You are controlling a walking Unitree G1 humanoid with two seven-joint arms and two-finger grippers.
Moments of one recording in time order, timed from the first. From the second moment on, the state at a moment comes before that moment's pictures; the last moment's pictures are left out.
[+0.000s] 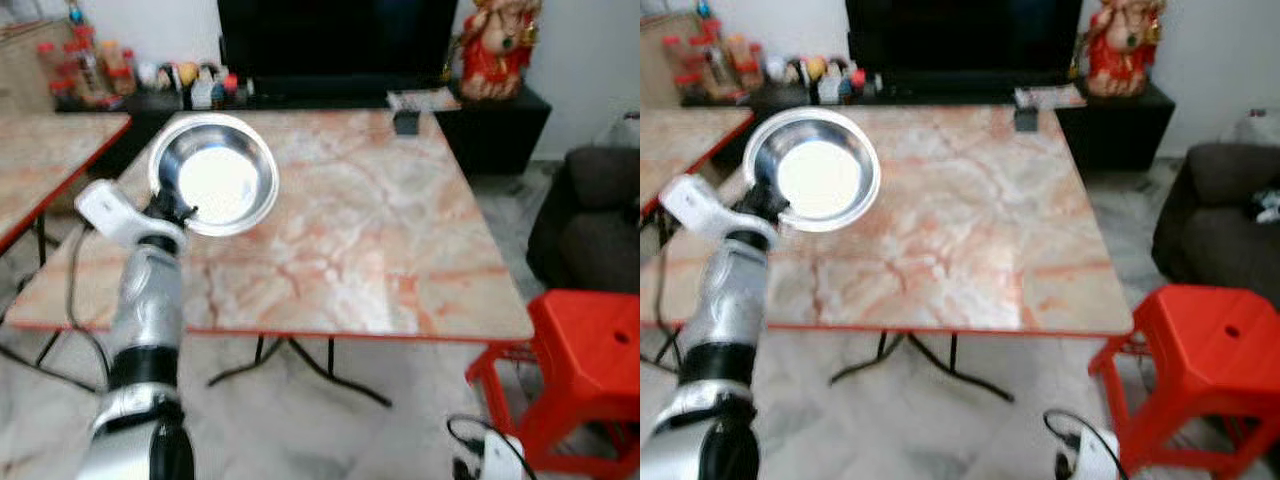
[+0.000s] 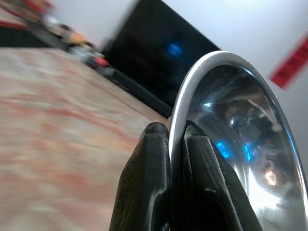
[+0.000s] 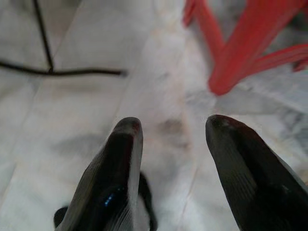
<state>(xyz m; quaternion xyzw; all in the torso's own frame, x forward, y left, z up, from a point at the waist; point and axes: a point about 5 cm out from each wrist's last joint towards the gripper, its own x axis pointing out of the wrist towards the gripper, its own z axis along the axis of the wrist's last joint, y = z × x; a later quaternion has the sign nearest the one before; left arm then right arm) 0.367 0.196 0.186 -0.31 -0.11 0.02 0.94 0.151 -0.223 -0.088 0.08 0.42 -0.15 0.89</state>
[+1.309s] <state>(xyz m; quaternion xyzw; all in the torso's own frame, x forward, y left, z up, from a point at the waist) 0.355 0.180 0.110 -0.34 0.15 0.09 0.93 0.155 -0.218 -0.088 0.09 0.41 -0.14 0.89</state>
